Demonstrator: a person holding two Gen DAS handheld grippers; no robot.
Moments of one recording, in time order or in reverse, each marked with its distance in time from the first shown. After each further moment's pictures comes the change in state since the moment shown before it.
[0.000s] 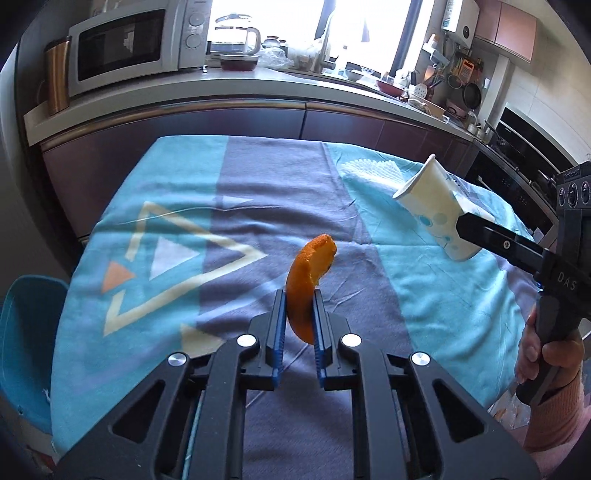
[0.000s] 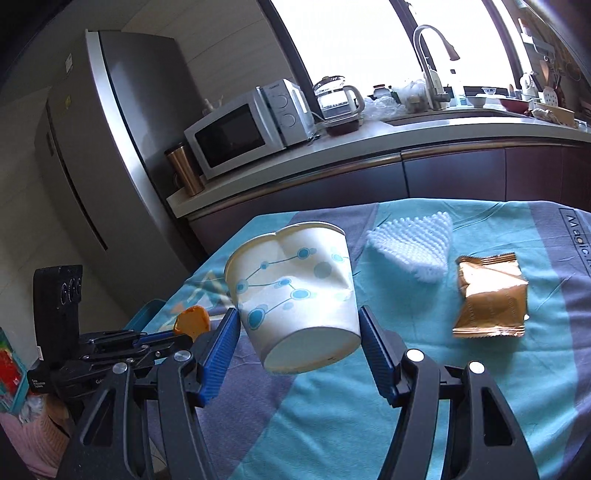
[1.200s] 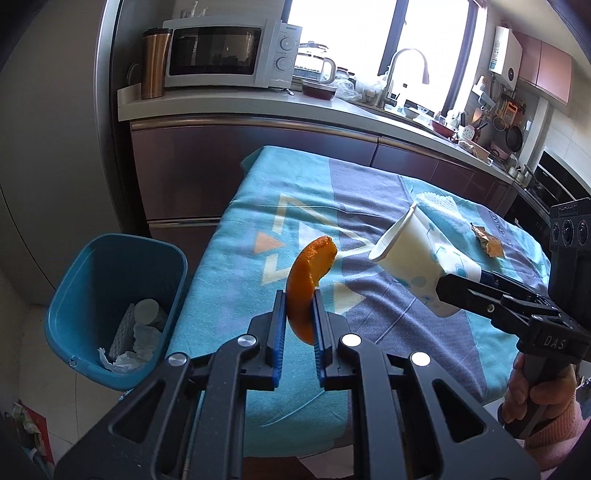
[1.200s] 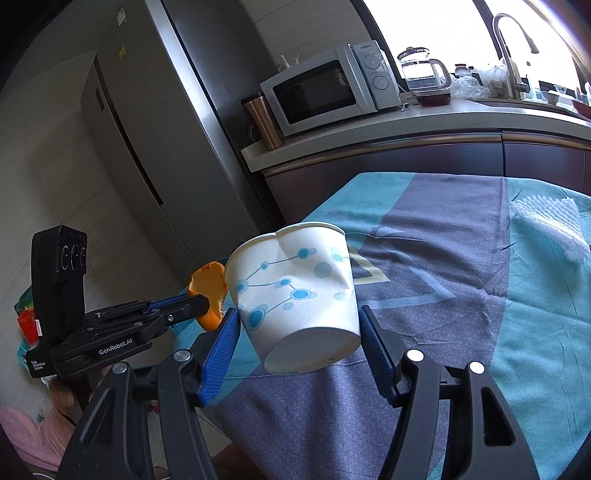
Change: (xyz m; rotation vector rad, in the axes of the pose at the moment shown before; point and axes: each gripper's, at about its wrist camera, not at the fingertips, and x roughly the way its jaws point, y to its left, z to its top) left arm -0.089 0.087 -0.047 -0.132 -0.112 0.148; right arm 0.053 0.121 -0.034 -0.099 0.109 0.203
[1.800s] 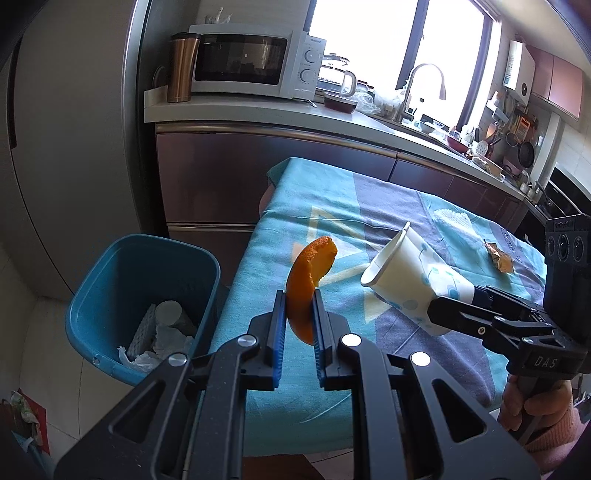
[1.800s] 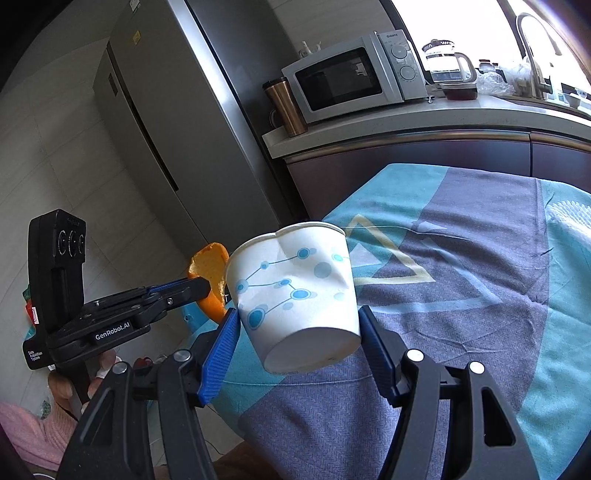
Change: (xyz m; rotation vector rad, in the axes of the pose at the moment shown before) left arm -0.018 0.027 0.001 -0.046 -0.039 0.043; right arm 0.027 0.022 0.003 -0.032 0.046 0.058
